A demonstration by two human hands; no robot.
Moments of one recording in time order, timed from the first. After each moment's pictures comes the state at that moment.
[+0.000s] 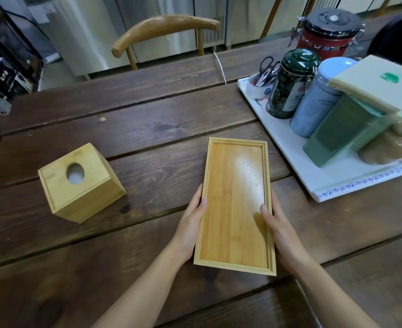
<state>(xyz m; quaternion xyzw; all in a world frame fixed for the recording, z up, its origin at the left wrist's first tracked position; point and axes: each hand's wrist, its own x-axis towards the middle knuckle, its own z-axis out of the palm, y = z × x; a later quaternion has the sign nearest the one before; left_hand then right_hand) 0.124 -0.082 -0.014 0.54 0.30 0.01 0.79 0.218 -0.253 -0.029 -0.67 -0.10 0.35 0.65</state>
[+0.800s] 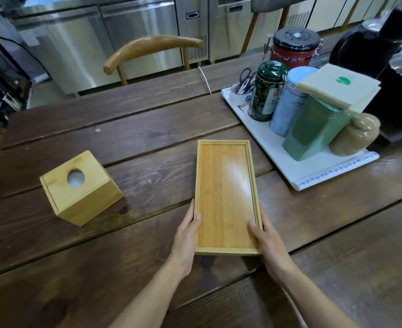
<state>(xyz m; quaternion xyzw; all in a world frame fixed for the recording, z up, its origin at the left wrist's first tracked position) 0.090 -0.106 -0.027 0.53 0.33 0.04 0.78 0.169 -0.270 -0.037 -0.66 -0.06 0.32 0.68</state>
